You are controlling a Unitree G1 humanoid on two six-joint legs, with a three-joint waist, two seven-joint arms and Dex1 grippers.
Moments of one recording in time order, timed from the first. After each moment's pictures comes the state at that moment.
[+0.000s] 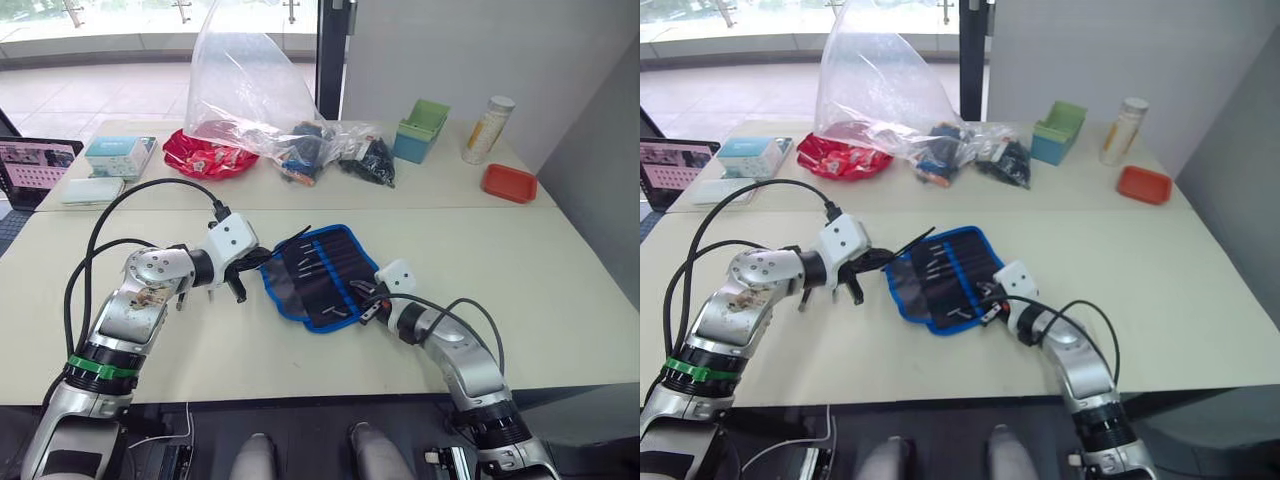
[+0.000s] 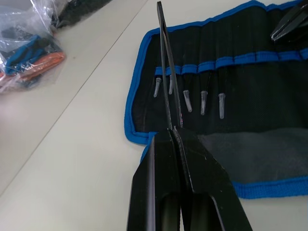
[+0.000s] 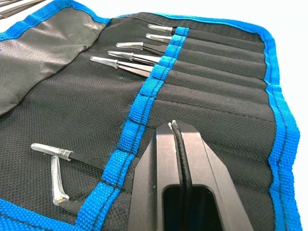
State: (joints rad) left arm -0.51 0.68 -0.09 -0.05 -0.16 0.45 -0.84; right arm -0.29 -0.27 0.15 -0.02 0.14 0.33 0.53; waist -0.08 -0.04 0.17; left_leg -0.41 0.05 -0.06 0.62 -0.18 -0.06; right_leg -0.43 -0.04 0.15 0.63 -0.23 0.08
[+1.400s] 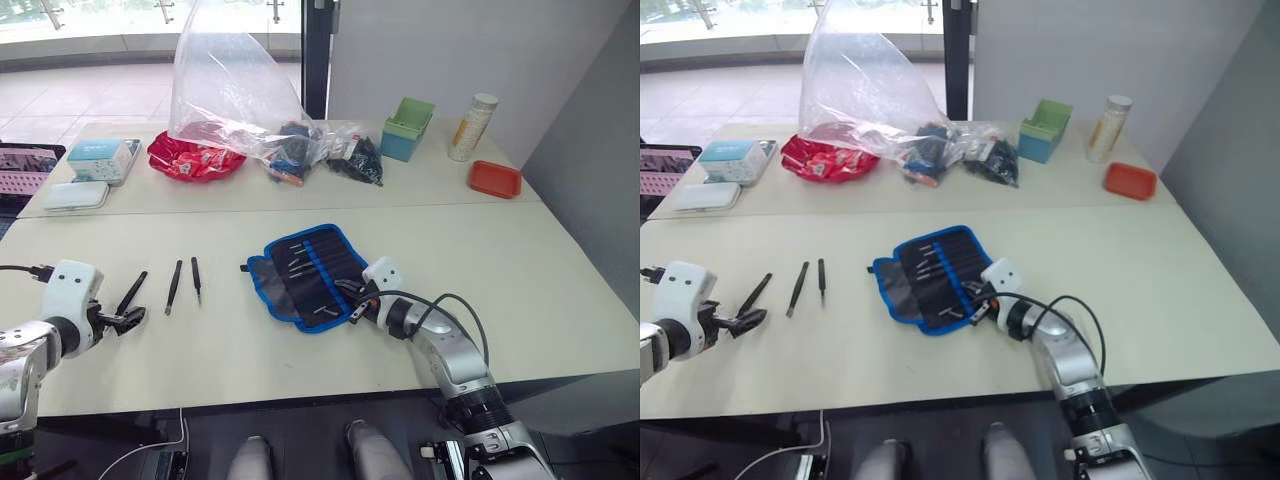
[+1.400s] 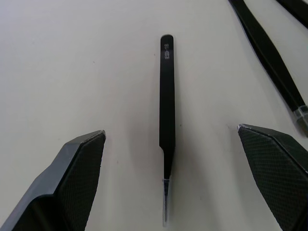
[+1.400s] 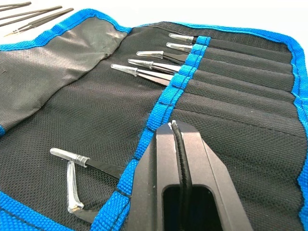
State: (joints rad) left arm -0.07 0.79 0.52 -0.18 -0.29 0.91 -0.56; right arm -0.37 -0.22 0.17 0.13 0.14 0.22 0.66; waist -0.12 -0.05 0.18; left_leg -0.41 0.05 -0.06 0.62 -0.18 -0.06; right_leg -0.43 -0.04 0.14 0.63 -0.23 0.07
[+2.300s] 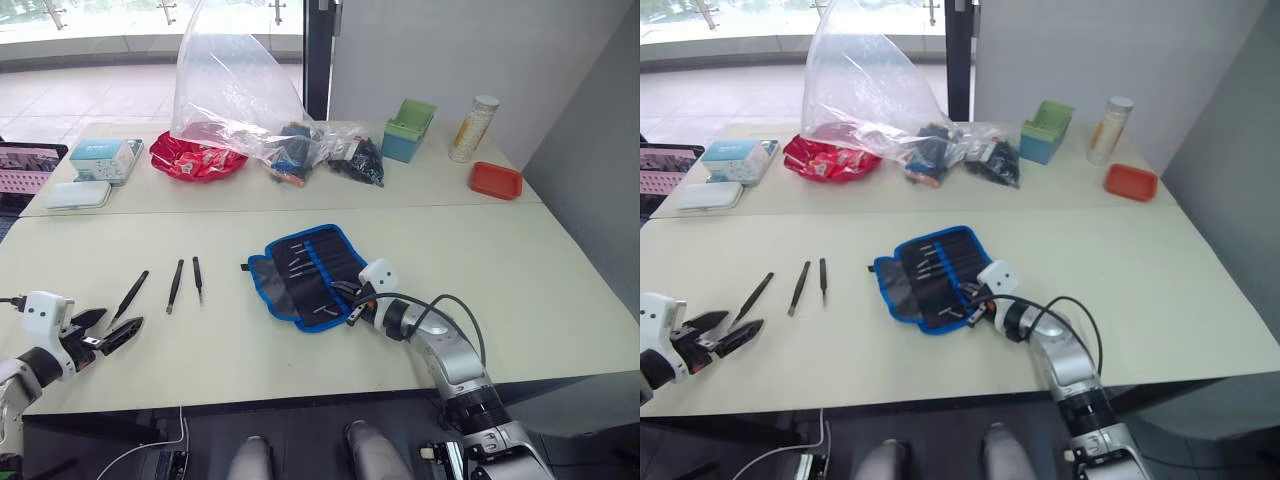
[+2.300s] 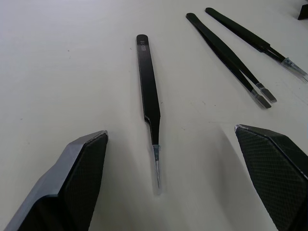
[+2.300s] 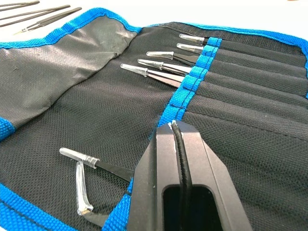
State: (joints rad) left arm 0.01 0.77 0.54 0.28 -0.39 0.33 -0.91; right arm -0.37 -0.22 0.18 0.14 0.14 0.22 0.65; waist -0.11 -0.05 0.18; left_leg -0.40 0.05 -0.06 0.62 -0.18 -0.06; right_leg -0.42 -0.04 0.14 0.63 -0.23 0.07
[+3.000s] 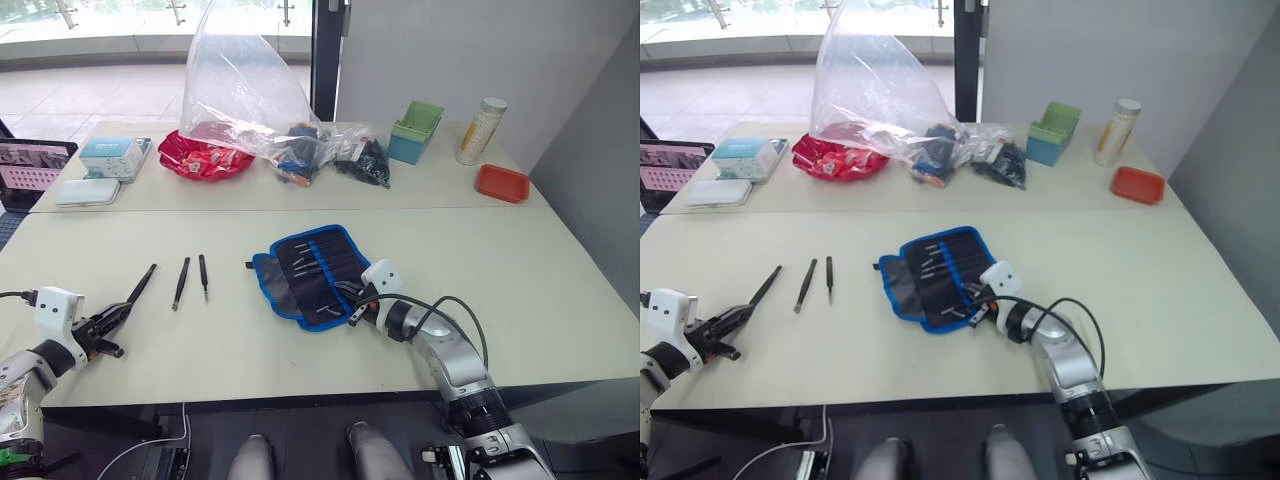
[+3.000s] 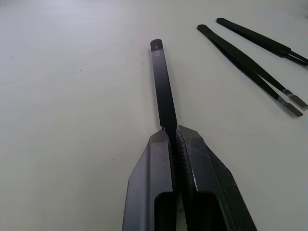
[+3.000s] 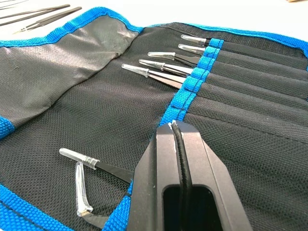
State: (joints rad) left arm -0.08 0.74 0.50 0.43 -0.39 0.14 -0.90; right arm -0.36 -0.23 0.18 0.13 0.14 0.22 0.63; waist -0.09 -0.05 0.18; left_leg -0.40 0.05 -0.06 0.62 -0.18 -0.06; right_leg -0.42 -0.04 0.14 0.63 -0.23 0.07
